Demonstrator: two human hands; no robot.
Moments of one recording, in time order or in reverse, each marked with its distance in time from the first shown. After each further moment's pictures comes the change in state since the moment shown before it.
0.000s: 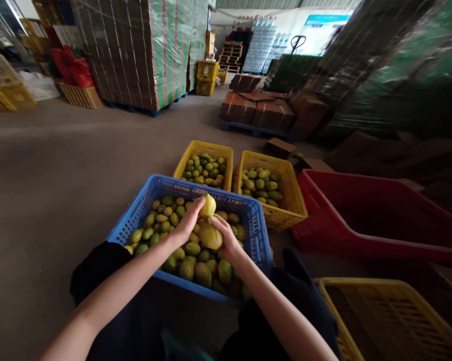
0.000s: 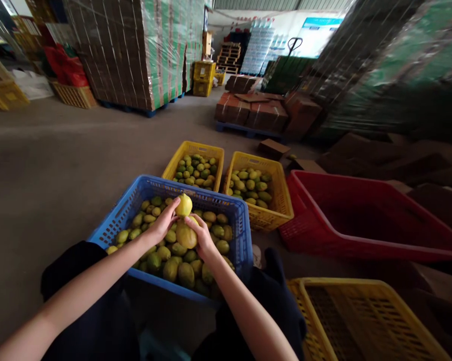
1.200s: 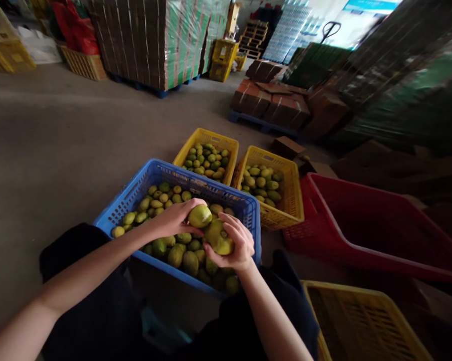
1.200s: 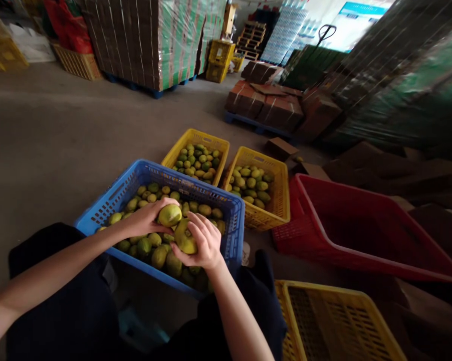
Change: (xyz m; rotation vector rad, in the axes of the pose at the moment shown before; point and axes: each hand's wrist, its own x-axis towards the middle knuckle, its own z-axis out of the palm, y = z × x) left_hand -0.035 0.029 -0.034 0.625 -0.356 0.372; right_hand -0.026 -0.019 -0.041 -1.010 -0.052 -1.071
